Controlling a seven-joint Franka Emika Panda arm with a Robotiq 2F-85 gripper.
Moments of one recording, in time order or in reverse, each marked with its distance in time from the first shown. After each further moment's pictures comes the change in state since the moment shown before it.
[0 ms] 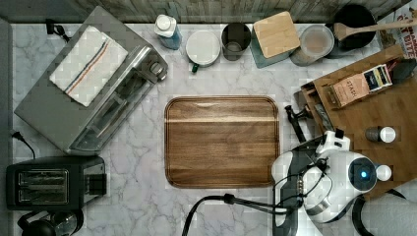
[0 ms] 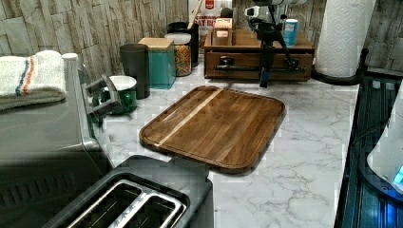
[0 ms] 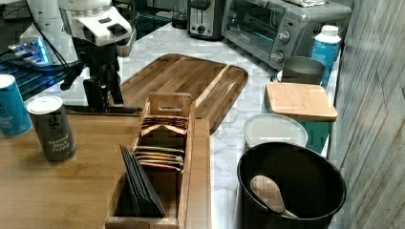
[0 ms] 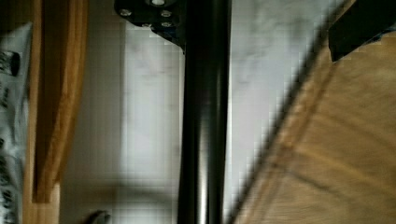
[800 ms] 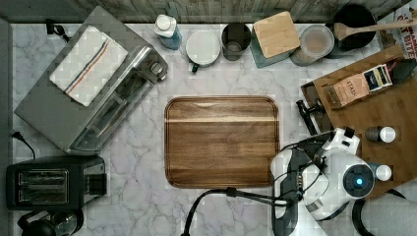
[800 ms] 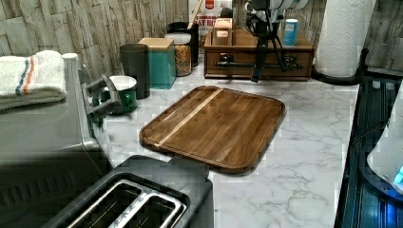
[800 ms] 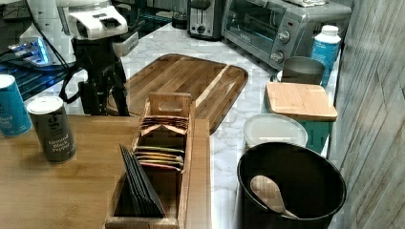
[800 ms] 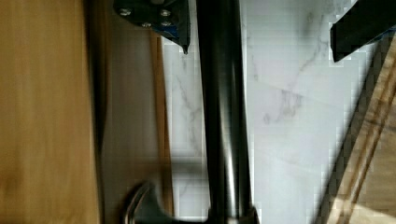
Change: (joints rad) arm -0.006 0.053 0.010 -0.004 0.066 0.261 0.072
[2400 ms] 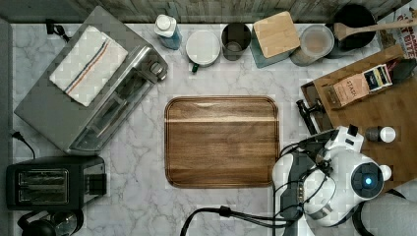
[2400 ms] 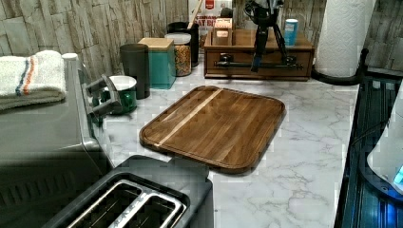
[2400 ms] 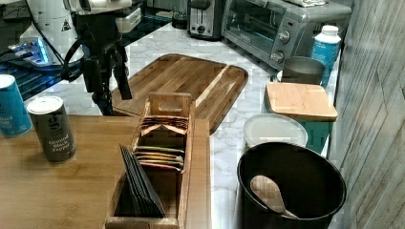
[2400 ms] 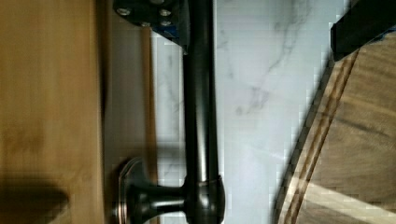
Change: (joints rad) arm 0.006 -0.115 -0.007 0.010 -0.112 -0.147 0.082
